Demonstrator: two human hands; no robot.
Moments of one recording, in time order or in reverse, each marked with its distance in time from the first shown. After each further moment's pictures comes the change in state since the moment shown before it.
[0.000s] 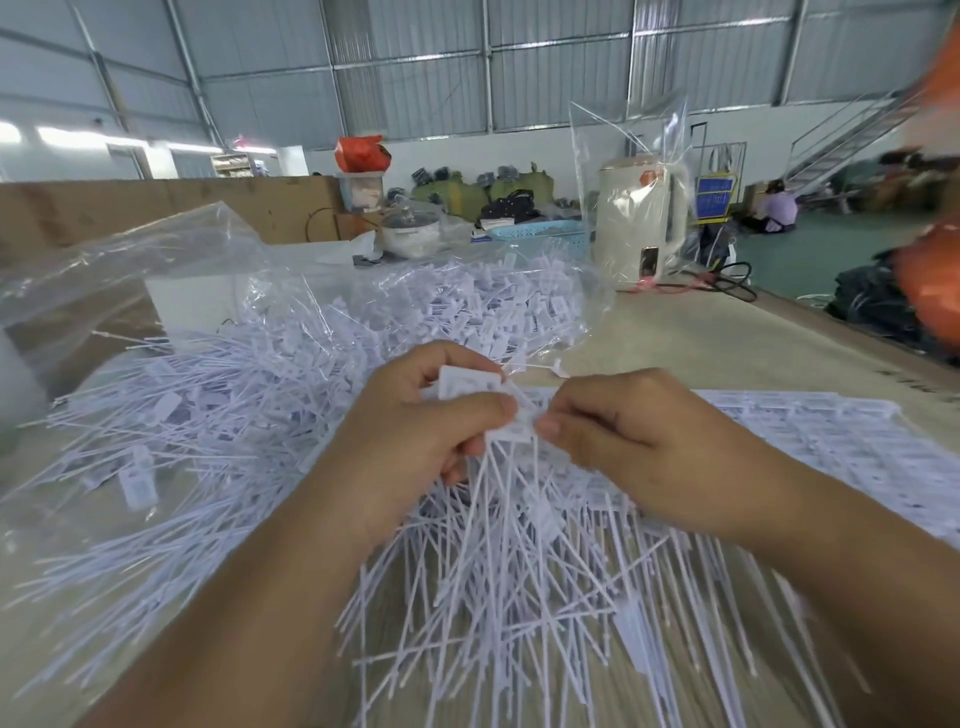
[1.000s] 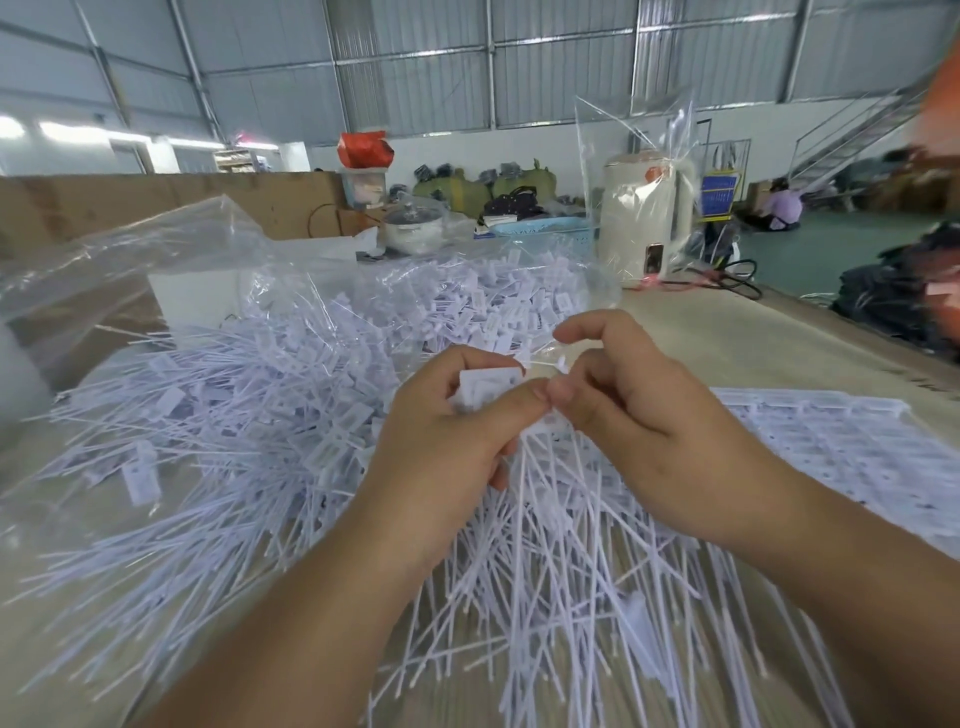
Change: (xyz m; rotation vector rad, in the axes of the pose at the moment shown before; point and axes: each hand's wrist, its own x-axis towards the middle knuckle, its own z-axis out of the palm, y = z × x) left_hand -0.008 -0.004 0.025 -0.075 0.145 0.040; right_hand 0.001 -0.006 0.010 0.276 0.186 0.011
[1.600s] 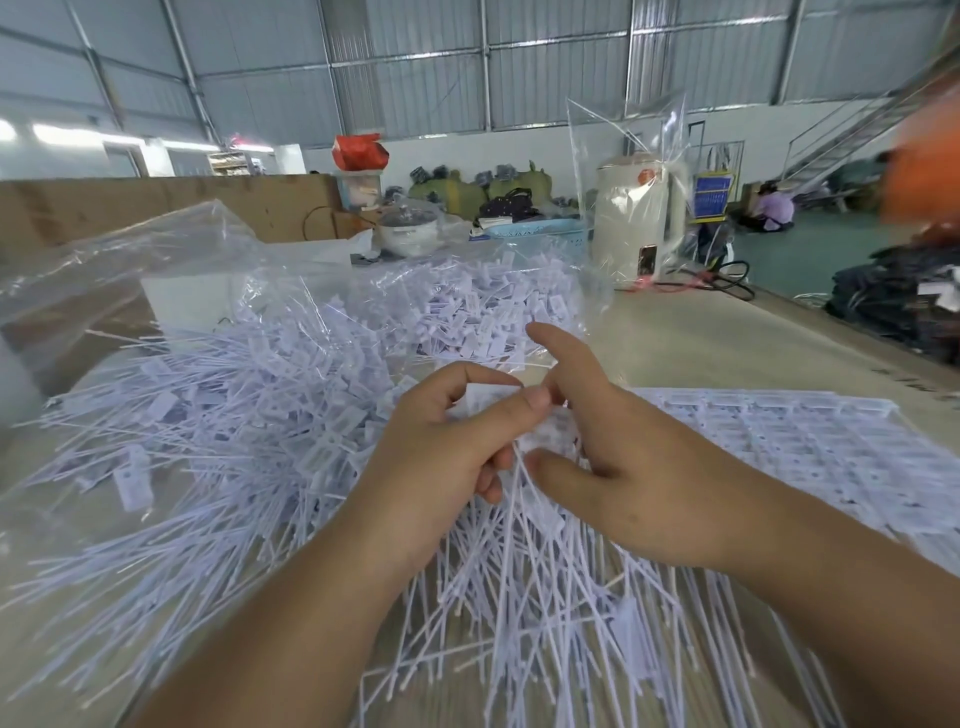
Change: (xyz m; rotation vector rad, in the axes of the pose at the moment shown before) left_hand 0.002 -0.004 -0.003 -0.007 -0.103 -0.064; right_hand -0.006 0.001 0.004 -0.255 -0.202 -0.015
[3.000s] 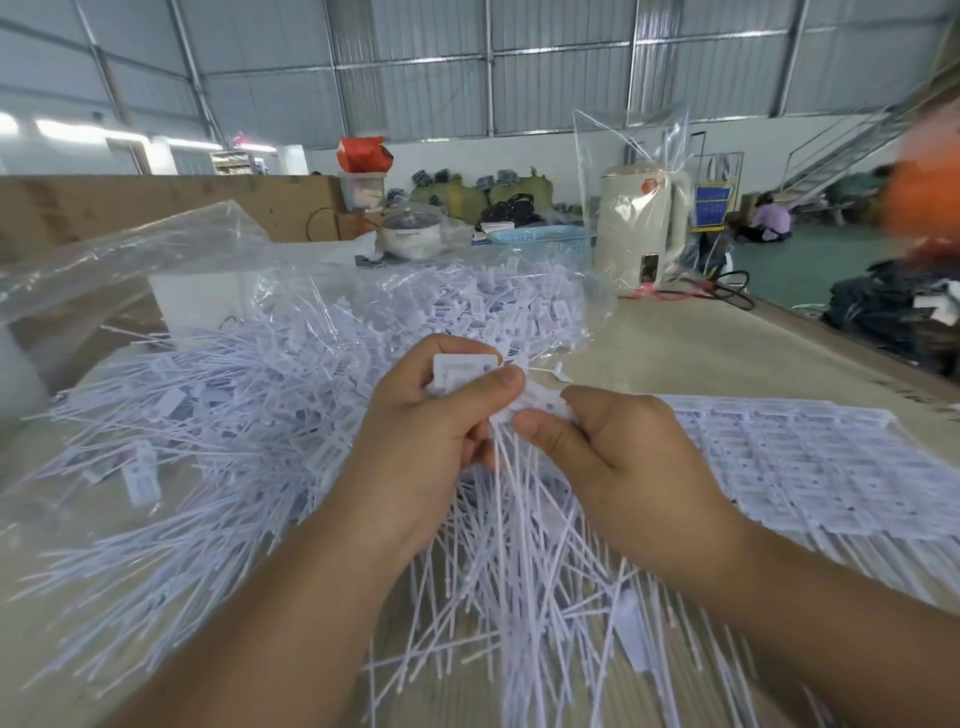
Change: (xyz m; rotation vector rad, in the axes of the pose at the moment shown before) left_hand 0.001 0.013 -0.005 -0.219 0.106 0.059; right_hand 0.004 -0.007 0.021 0.039 0.331 0.056
